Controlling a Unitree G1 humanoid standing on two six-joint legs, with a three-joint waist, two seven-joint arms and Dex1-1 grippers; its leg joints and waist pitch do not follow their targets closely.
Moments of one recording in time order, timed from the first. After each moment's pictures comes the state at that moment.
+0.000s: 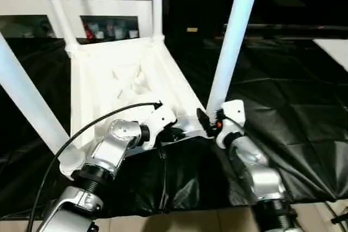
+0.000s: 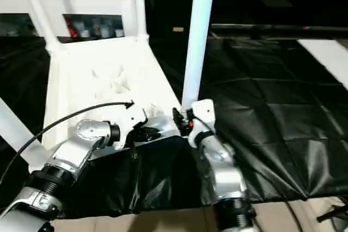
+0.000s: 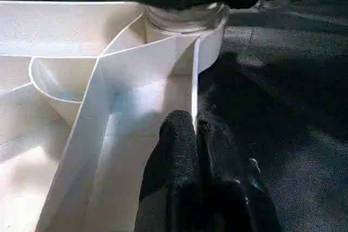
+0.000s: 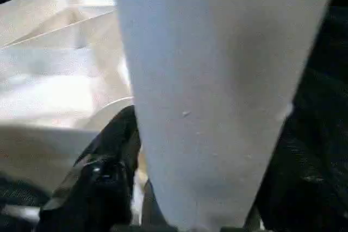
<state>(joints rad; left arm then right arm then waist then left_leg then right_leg) -0.51 0.22 -0.25 0.49 0.09 0.18 -0.98 -0.29 -0.02 -0.01 0.31 0.03 0.17 0.44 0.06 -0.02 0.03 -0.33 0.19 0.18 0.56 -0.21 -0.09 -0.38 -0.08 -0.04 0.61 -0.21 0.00</state>
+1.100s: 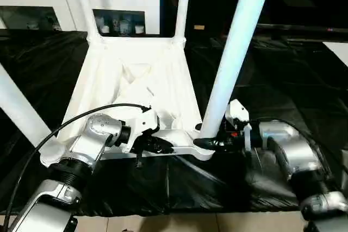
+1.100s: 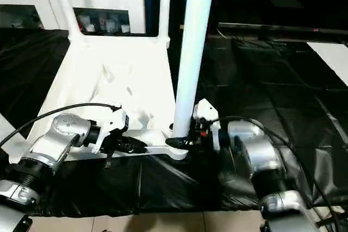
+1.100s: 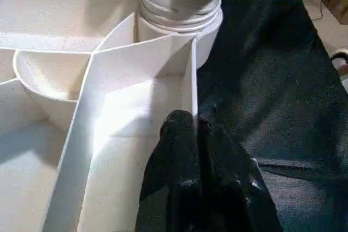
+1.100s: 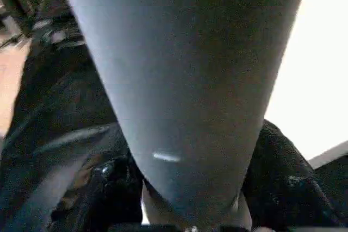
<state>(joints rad) -0.54 0.37 -0.27 0.56 0.01 0.09 -1.30 -0.41 -0.30 0.11 0.46 0.16 0.15 1.18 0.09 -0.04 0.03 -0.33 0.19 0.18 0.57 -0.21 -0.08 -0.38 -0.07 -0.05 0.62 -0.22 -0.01</state>
